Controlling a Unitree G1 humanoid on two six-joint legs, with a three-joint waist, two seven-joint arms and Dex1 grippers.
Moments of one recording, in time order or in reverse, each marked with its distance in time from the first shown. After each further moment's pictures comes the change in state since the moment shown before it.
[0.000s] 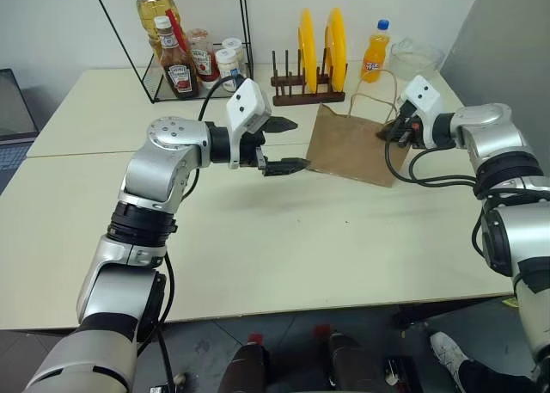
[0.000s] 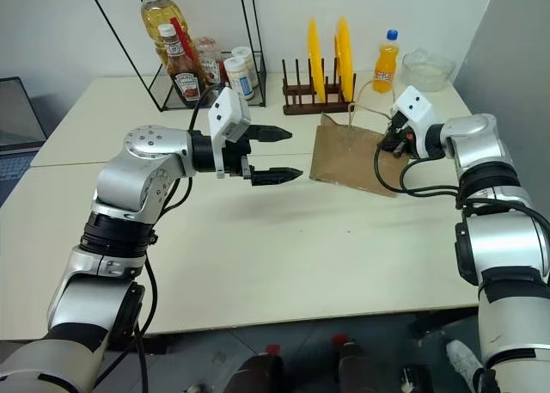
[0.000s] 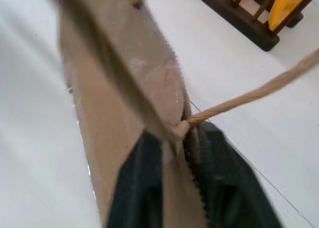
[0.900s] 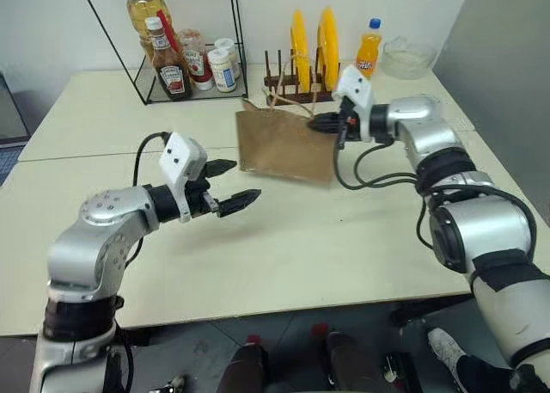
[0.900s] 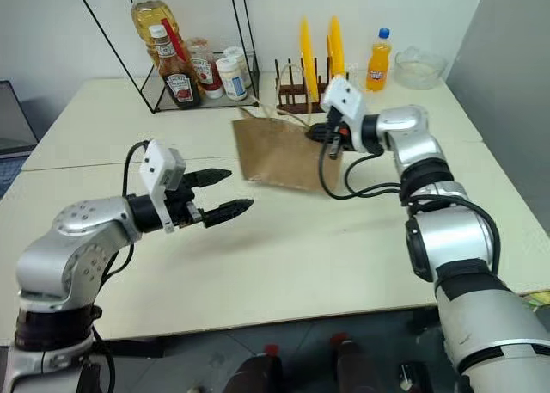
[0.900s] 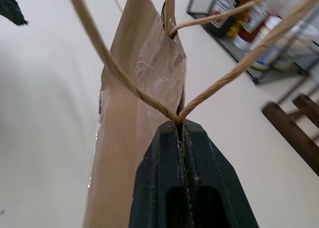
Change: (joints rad) left arm 0.594 0.082 0.346 -0.611 -0.206 0.350 0.341; right arm -0.086 0.299 -0.039 0.013 0.019 -0.233 0.104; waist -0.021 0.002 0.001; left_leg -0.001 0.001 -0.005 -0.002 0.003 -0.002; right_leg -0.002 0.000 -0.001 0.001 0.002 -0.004
